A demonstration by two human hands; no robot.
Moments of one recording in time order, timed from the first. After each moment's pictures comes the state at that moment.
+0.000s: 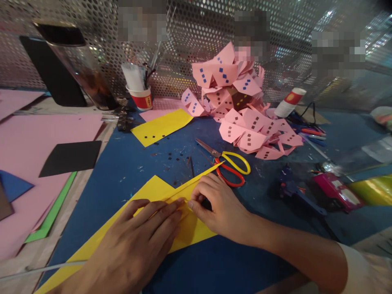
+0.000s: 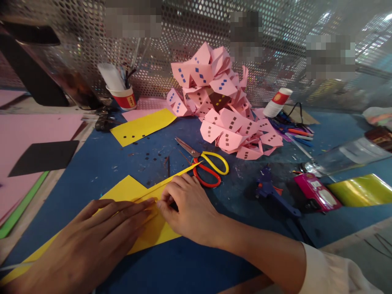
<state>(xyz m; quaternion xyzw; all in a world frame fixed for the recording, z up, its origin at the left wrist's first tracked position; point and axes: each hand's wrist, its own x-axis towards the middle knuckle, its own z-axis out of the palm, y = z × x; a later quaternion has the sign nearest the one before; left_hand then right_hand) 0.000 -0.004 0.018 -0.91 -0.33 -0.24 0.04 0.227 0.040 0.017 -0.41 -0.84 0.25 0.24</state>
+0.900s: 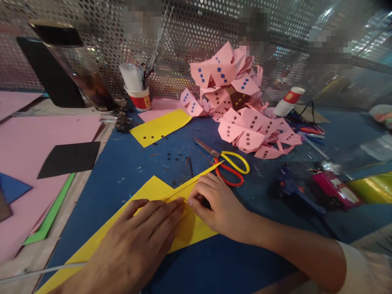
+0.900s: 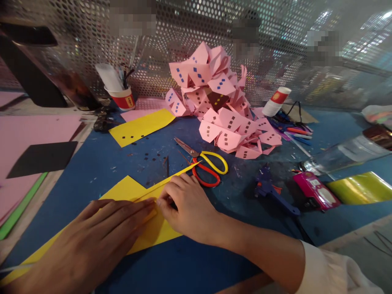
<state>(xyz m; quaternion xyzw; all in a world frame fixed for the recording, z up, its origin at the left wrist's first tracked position) 0.001 -0.003 0.023 -0.91 -0.34 -0.24 0.02 0.226 0.041 0.020 -0.40 -0.85 0.25 0.23</state>
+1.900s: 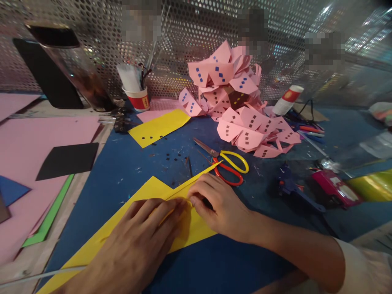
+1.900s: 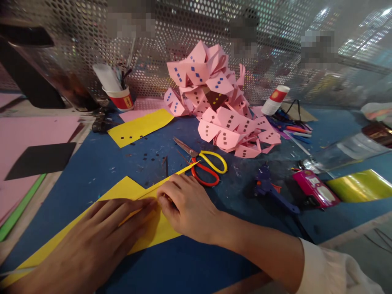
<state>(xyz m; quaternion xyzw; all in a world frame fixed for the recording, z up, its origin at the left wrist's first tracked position) 0.004 -0.005 0.011 -0.91 -0.36 -0.20 0.00 0.232 0.041 0.019 -0.36 -0.86 0.23 0.26</state>
